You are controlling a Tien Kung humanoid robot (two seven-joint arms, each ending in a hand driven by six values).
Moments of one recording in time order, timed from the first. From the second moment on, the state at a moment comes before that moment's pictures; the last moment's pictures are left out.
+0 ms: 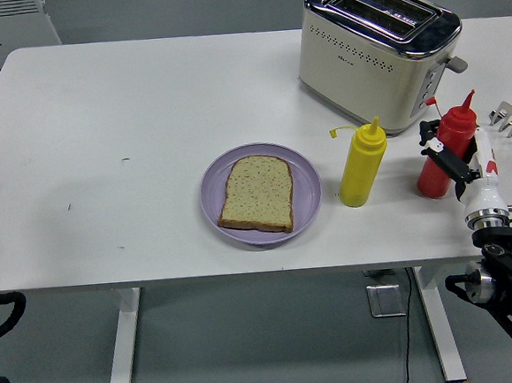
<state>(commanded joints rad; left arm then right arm) -0.06 0.02 -1.81 -1.47 0.72 0.15 -0.12 0.31 -0.24 0.93 1.11 -0.71 -0.51 0.52</state>
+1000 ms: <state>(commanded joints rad) -0.05 0.02 -1.81 -1.47 0.72 0.15 -0.12 0.26 -0.25 0.93 1.09 -0.87 -0.53 0.51</state>
